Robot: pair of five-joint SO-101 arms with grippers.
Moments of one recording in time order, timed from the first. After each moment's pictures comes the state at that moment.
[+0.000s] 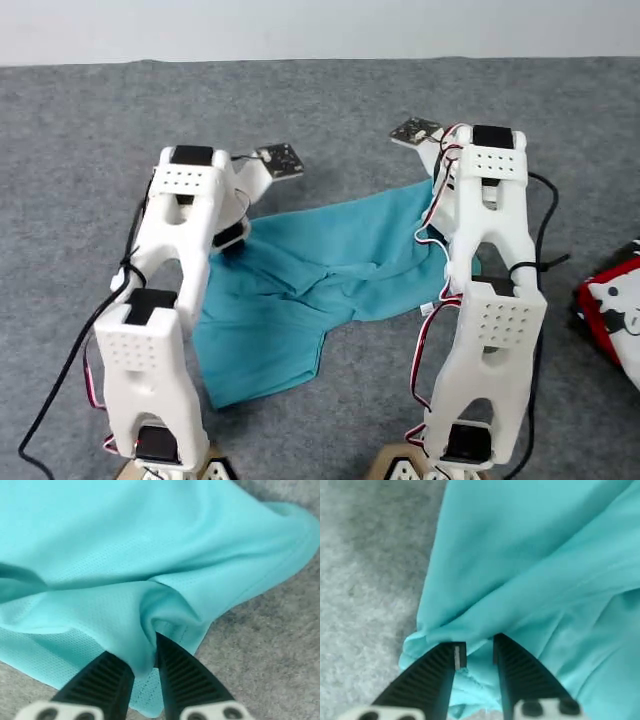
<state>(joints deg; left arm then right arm) 1.4 33.6 -13.6 84.5 -46.0 3.1 43.9 -37.3 91.8 46.8</state>
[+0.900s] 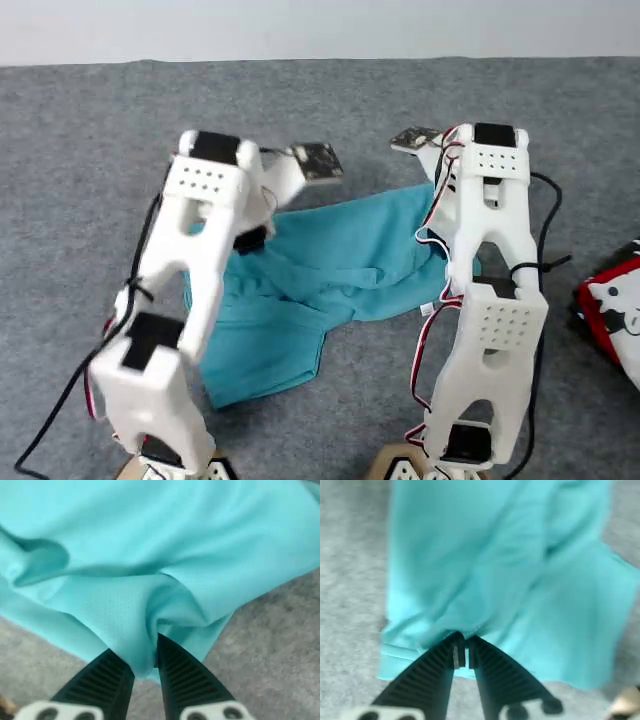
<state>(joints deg) 10.7 15.5 -10.1 98.8 -45.9 3.2 41.6 -37.3 100.0 46.8</state>
